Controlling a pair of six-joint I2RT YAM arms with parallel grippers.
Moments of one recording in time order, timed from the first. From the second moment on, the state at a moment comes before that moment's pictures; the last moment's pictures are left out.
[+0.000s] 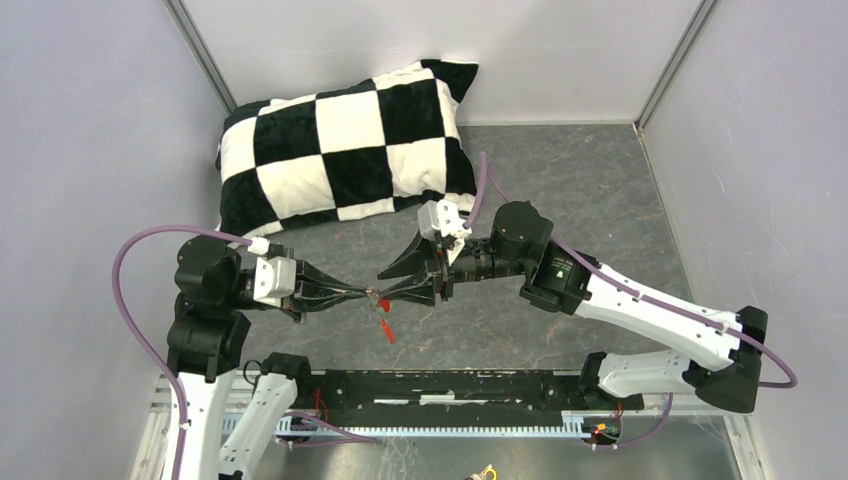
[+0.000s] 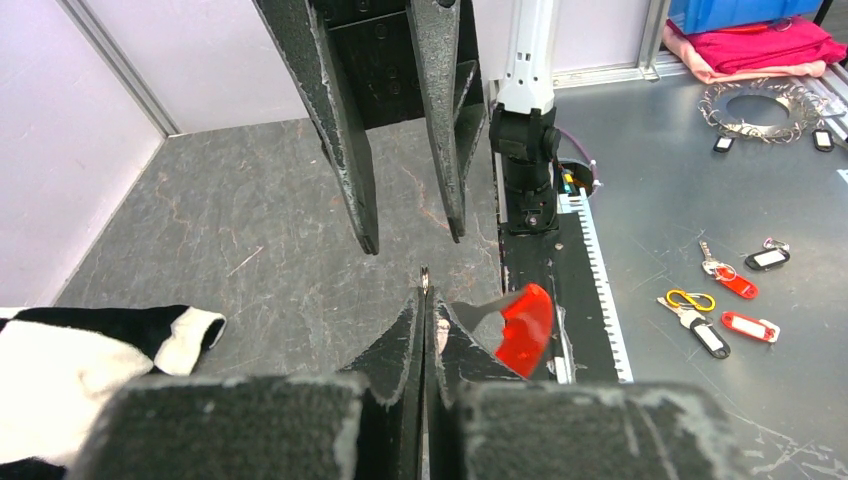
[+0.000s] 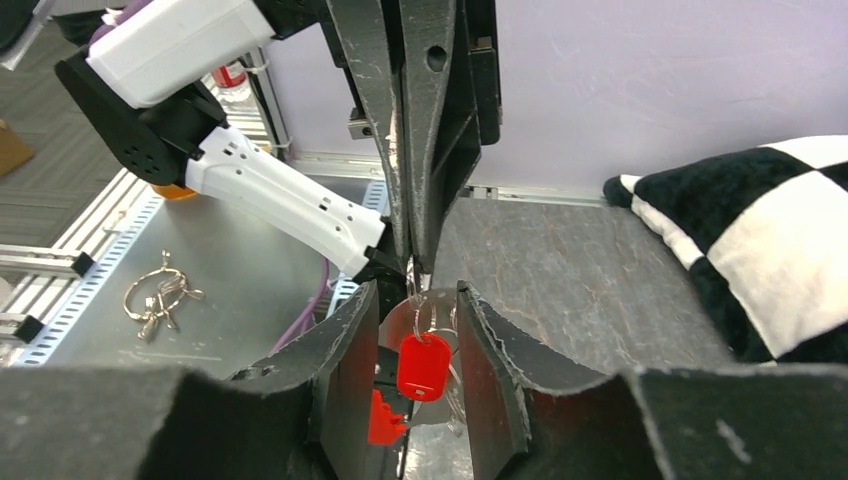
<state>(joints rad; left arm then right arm) -0.13 0.57 1.02 -0.54 1.39 0.27 1.10 1.21 1.20 0.03 -0.59 0.02</state>
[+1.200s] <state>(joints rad) -0.13 0.55 1.02 -0.54 1.38 0.27 1.10 1.26 1.13 0.22 -0.65 0.18</state>
